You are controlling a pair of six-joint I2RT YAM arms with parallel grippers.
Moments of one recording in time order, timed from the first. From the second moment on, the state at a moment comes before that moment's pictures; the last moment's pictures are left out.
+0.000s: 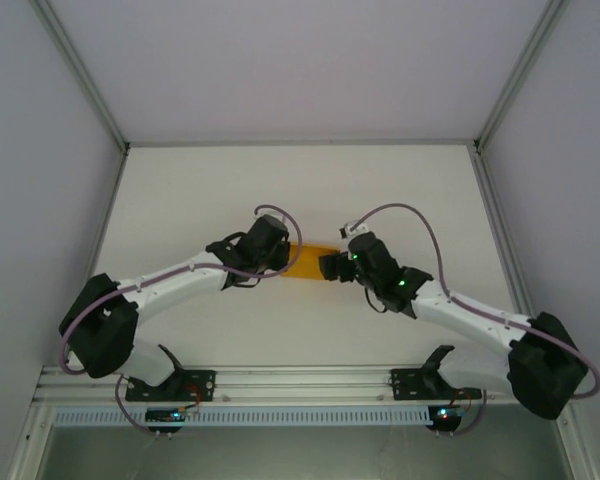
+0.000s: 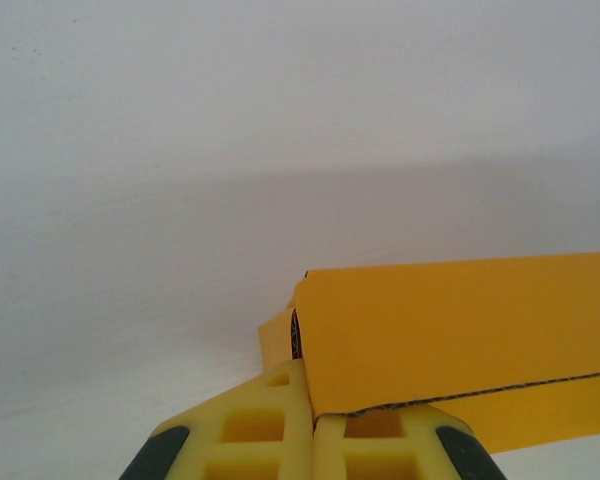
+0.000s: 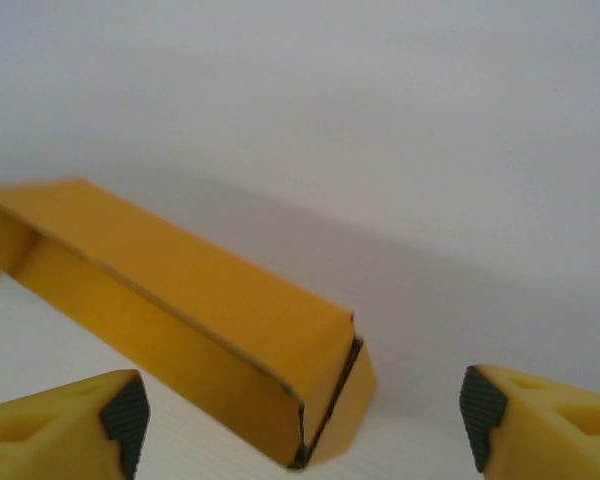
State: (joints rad) left arm -0.83 1.48 0.93 -0.34 -0.22 -0.57; right arm 0.73 1.14 0.65 -0.13 0.17 0.37
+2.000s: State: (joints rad) left arm -0.50 1.50 0.74 0.02 0.67 -0.65; right arm 0.60 1.26 0.50 0.21 -0.02 0.65
